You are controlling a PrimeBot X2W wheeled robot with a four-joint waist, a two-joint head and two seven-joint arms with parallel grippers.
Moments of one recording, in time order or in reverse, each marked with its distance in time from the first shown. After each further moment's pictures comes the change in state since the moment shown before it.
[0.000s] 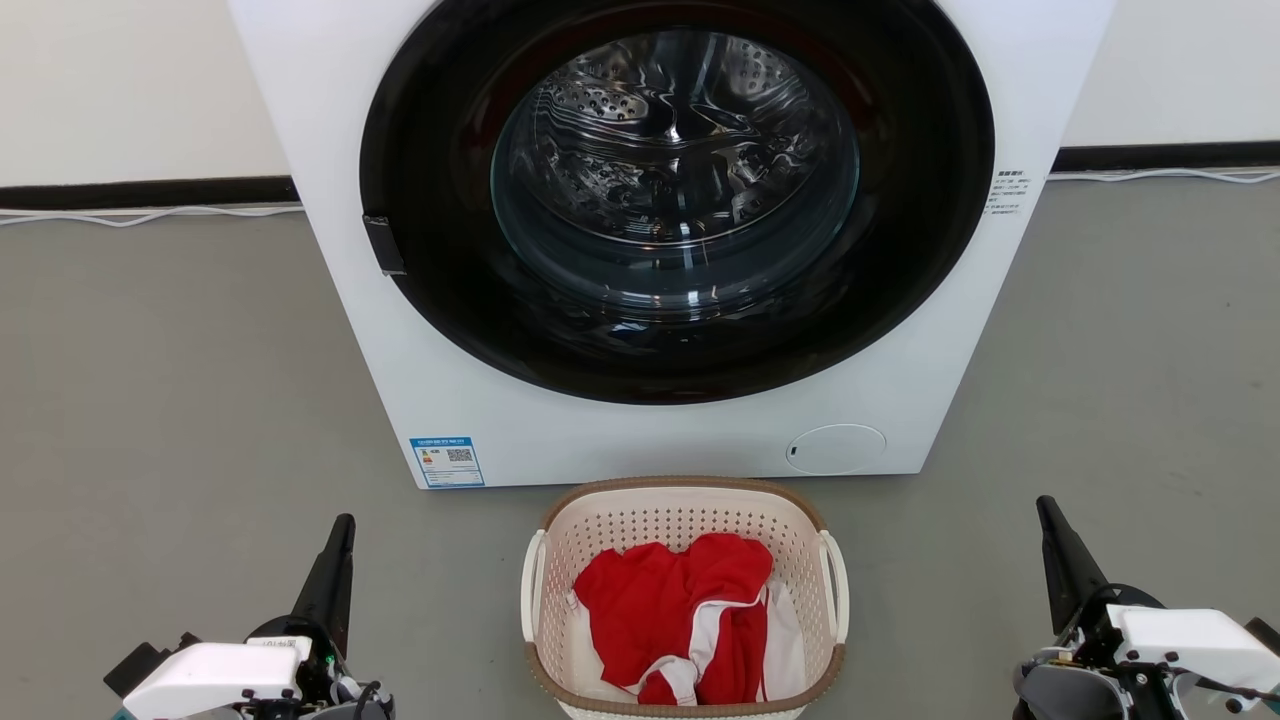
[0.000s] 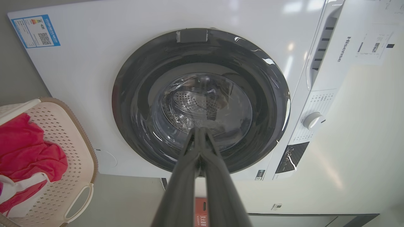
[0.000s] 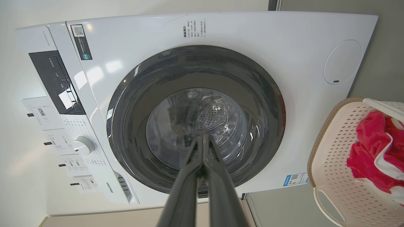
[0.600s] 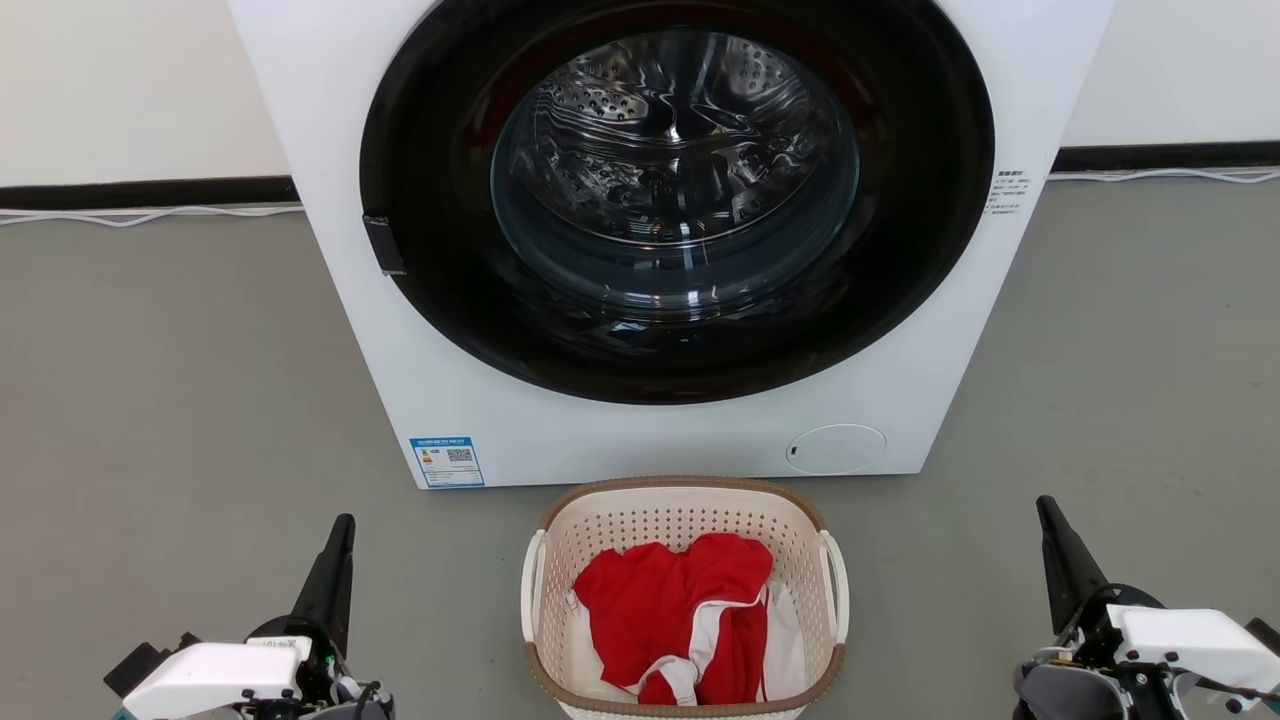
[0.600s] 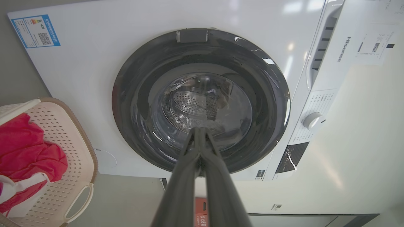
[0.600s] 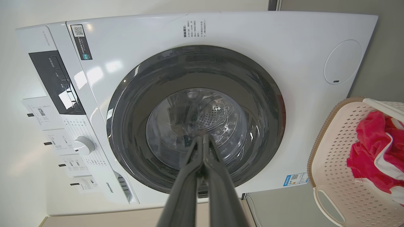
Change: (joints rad) left arm 0.000 0.000 0.000 0.000 0.000 0.000 0.000; right arm 0.000 0.000 0.000 0.000 0.000 0.000 0.000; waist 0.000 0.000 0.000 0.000
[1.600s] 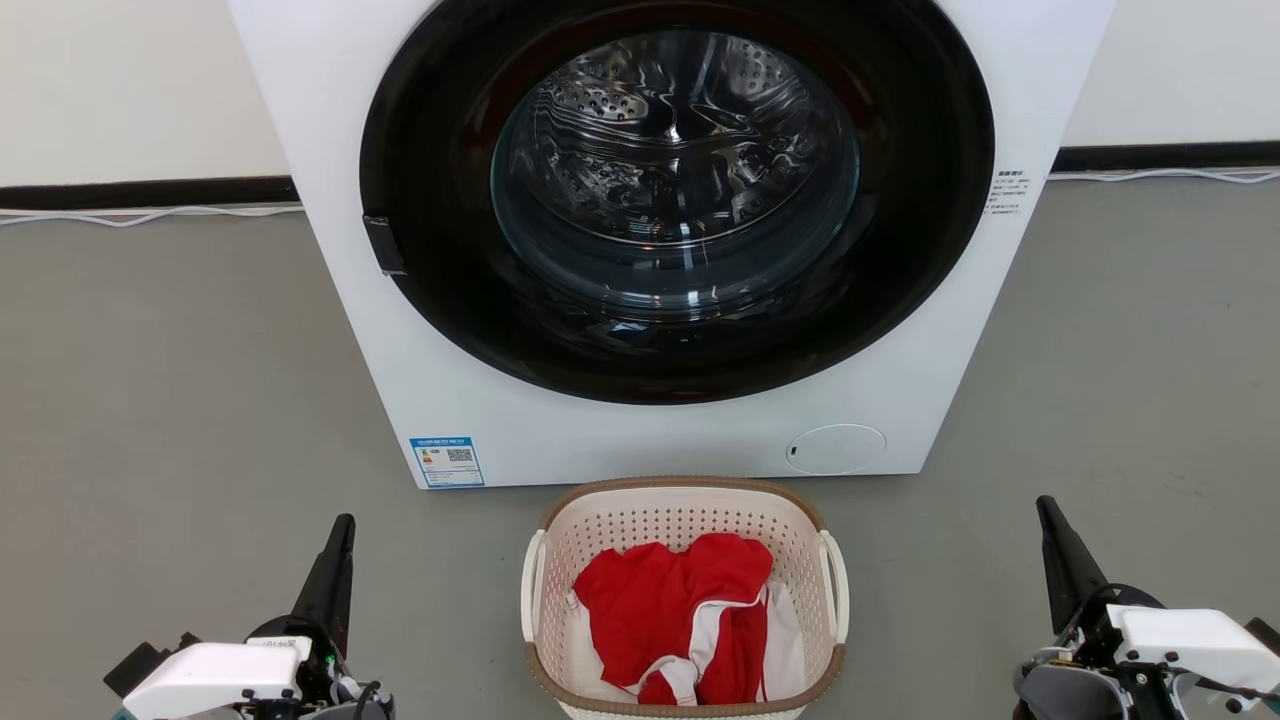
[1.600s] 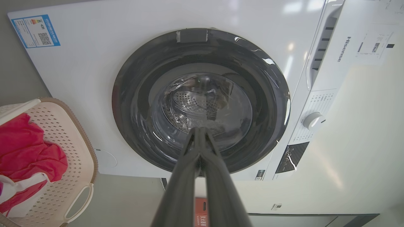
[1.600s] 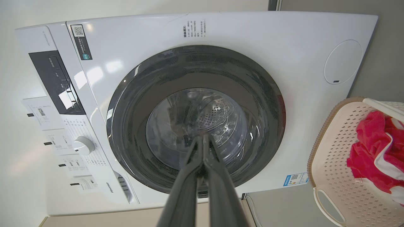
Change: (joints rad) left arm 0.000 0.000 0.000 0.000 0.000 0.000 0.000; right arm 0.000 0.000 0.000 0.000 0.000 0.000 0.000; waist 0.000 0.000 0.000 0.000
